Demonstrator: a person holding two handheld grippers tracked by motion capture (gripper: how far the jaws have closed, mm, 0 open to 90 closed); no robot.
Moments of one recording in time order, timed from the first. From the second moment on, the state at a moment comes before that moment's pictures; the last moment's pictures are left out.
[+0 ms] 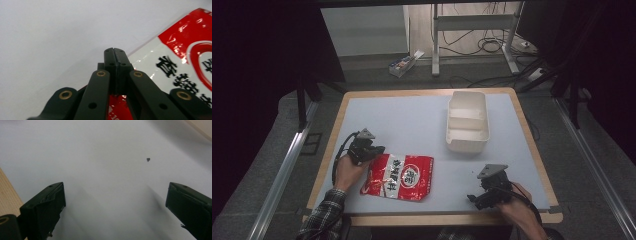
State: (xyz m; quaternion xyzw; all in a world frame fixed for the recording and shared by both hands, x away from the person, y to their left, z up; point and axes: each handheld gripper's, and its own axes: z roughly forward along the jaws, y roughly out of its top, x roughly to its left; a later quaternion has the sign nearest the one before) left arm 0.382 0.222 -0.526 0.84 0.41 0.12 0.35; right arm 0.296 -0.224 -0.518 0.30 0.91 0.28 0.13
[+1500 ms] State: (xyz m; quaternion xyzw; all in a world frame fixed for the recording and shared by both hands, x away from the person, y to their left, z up) left arm 0.296 0.251 -0.536 0.82 0.46 0.07 0.34; right arm 0.291 -0.219 -0.514 0.28 0.91 0.30 0.11
